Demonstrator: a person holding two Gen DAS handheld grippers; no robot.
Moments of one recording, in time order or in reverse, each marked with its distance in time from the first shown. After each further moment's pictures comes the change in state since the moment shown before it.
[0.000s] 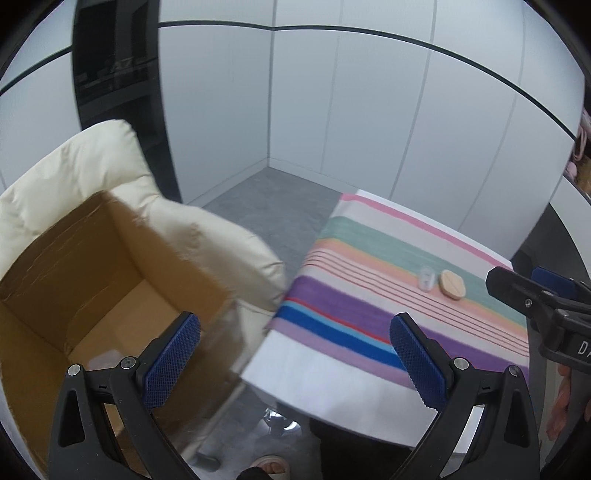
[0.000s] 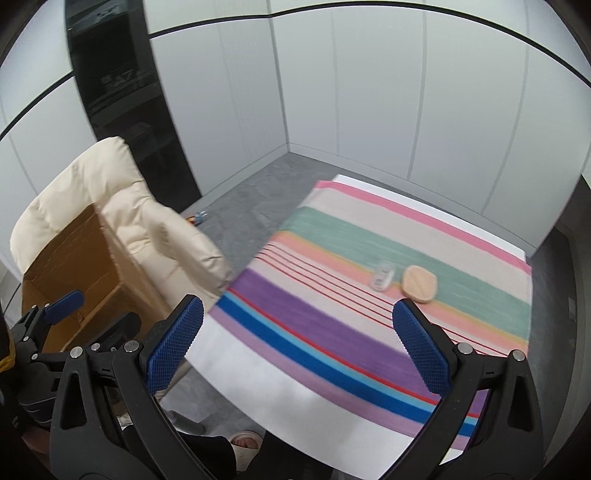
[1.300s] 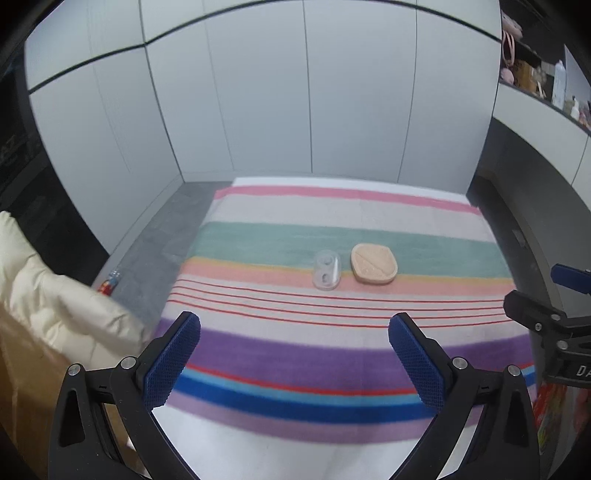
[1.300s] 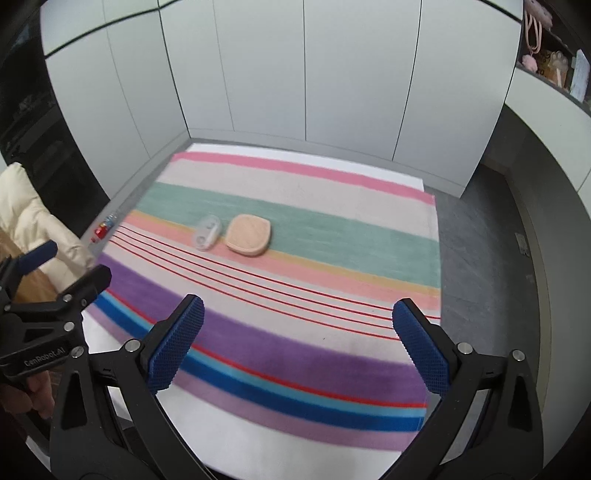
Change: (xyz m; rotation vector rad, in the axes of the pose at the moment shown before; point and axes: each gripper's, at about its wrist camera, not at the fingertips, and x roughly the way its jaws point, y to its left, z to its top) left arm 0.114 -0.184 0.002 0.337 0.047 -0.134; right arm 0.040 -0.193 -0.055 0.174 0.094 -0.245
